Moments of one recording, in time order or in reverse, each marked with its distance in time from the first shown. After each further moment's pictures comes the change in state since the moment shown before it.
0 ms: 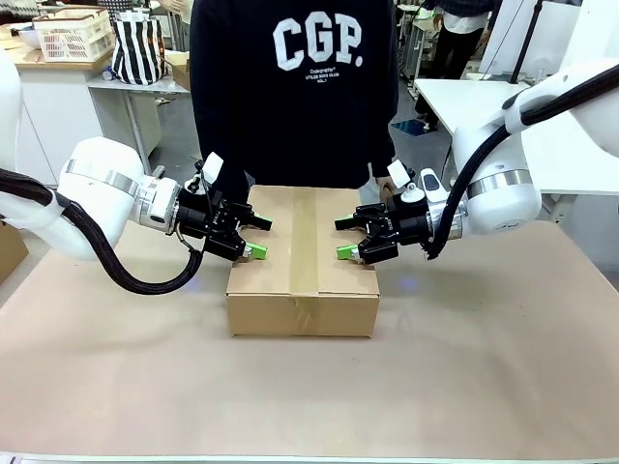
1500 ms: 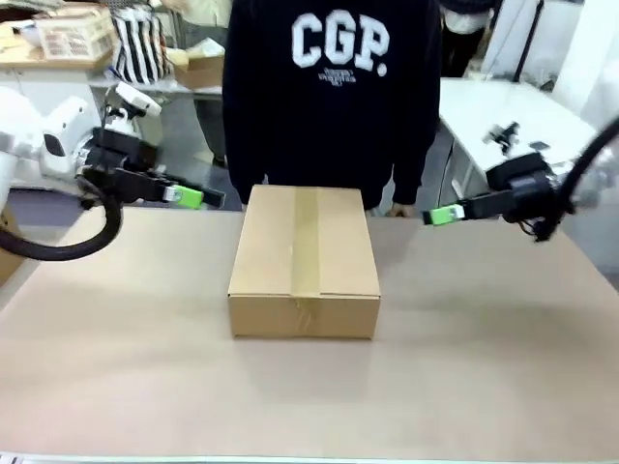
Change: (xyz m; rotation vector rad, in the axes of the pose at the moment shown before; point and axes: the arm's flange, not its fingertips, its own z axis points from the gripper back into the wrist) left arm 0.100 -0.108 0.128 -0.189 -0.137 0.573; right arm 0.074 0.105 0.181 -0.011 -0.004 -0.660
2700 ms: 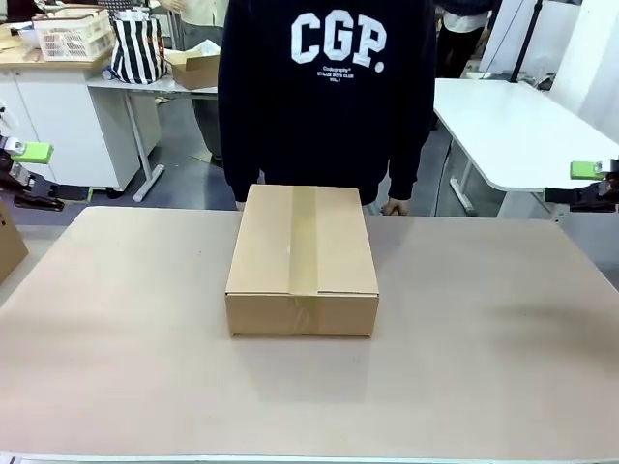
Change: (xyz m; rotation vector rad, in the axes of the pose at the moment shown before) left arm -0.040 -0.053 0.131 0.055 -0.206 0.417; right arm -0.035 -0.003 0.146 -0.003 -0.288 -0.243
